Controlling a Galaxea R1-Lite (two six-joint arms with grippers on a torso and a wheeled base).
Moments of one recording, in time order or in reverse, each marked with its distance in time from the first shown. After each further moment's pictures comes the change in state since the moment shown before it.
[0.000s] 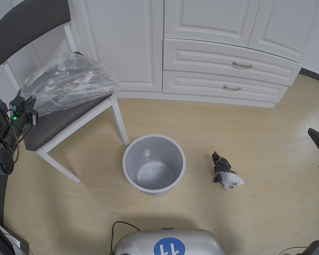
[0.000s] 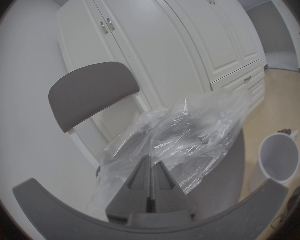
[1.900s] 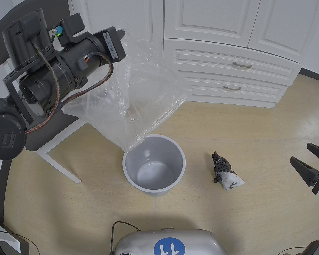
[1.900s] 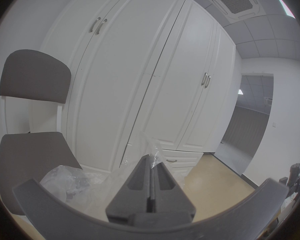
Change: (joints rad) left arm -0.859 -0.236 -0.437 0.572 0.339 -0.566; right arm 0.141 -0.047 0.048 0.096 -0.011 -0.106
